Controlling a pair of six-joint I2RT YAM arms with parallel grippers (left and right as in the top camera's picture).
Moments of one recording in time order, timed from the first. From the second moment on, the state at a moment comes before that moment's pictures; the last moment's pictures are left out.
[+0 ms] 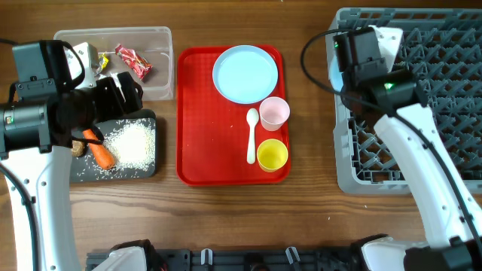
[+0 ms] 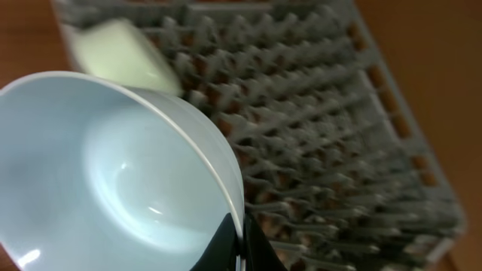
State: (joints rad) left arm 0.14 1.32 1.54 -1.23 0.21 -0.19; right arm 0.27 1.50 1.44 -1.02 0.75 0.33
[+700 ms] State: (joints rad) left arm 0.14 1.32 1.54 -1.23 0.21 -0.19; right arm 0.16 1.79 1.44 -1.07 1.07 0.18
